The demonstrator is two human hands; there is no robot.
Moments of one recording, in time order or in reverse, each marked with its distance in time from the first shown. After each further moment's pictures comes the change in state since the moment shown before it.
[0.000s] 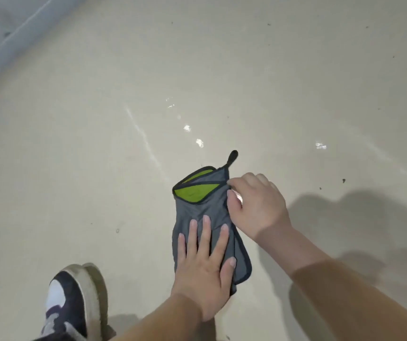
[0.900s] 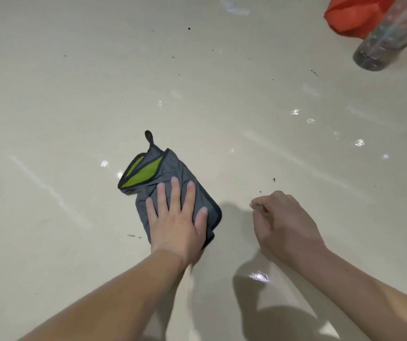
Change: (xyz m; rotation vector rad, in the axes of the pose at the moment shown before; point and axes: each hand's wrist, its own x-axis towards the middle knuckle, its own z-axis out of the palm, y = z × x) left_hand 0.152 0.011 -0.052 0.067 0.185 0.204; right_hand -0.062 0.044 -0.059 -0.064 0.167 0.470
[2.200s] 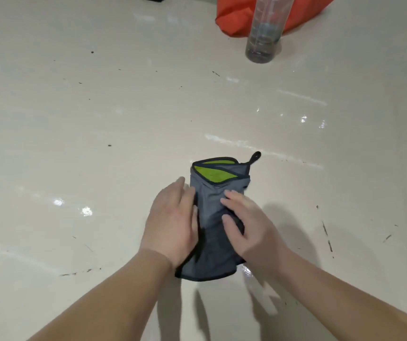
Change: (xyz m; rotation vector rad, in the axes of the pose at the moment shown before) left_hand -0.006 0.119 -0.041 -0.194 0.176 0.593; right_hand -0.055 0.072 -0.019 0.311 0.238 -0.023
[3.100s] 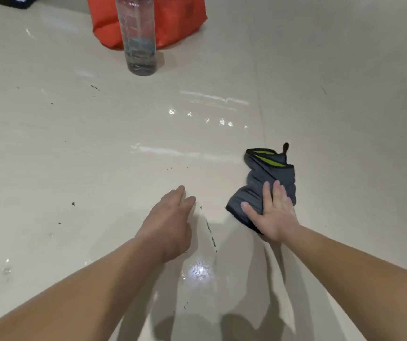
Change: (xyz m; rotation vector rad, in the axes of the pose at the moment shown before) left_hand 0.071 0.199 0.057 -0.131 -0.512 0.214; right_hand -0.067 0.189 -0.225 -0.652 -0.225 0.862
